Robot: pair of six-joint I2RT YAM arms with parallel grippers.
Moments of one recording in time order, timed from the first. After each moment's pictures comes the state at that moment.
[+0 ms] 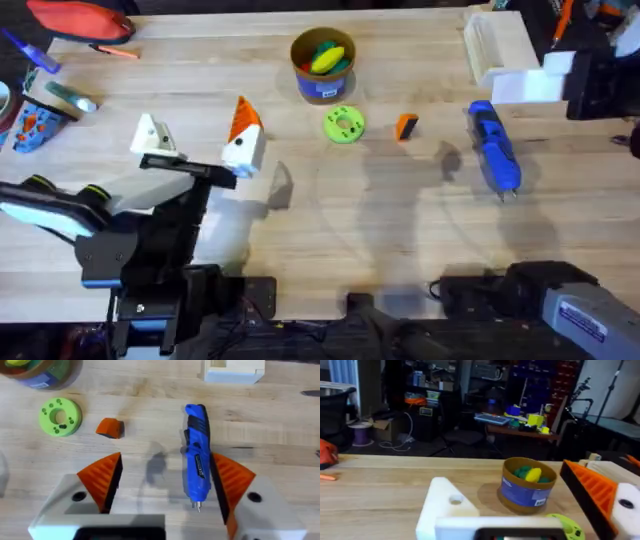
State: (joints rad) left arm 0.04 0.01 0.01 0.14 0.23 -0.19; right arm 0.00 0.98 1.14 -1.06 -0.03 0.00
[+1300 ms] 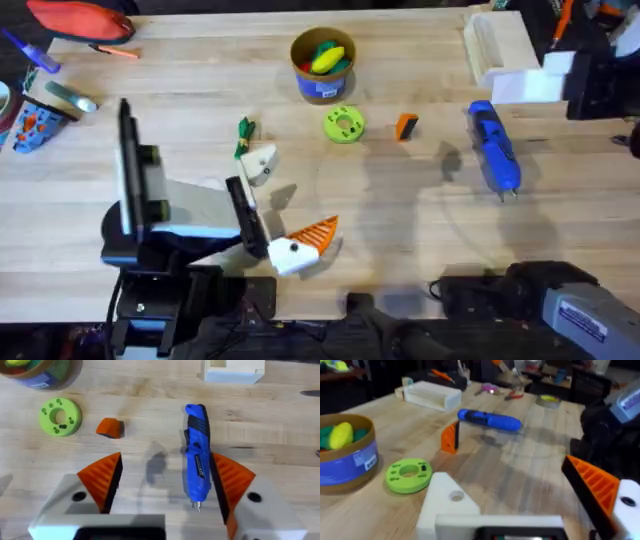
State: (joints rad) left arm -0.03 0.01 0.01 -0.08 1.15 -0.02; right arm 0.00 0.98 1.14 -1.06 -0.03 0.00
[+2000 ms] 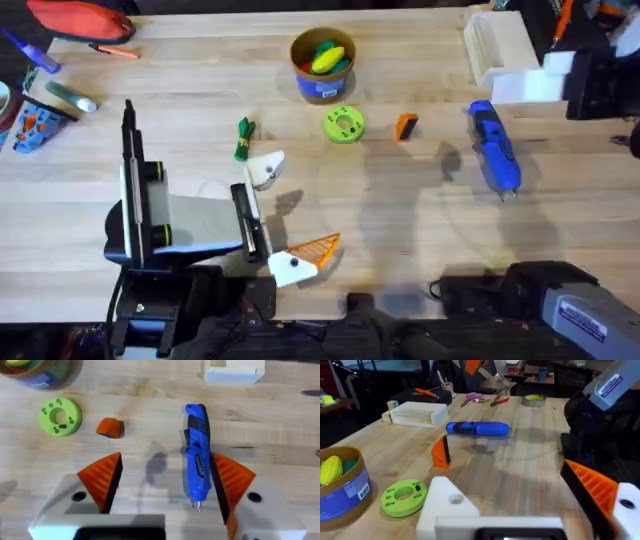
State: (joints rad) left arm -0.03 0.00 0.01 -0.14 1.24 0.16; right arm 0.00 0.98 1.14 -1.06 -0.03 0.00
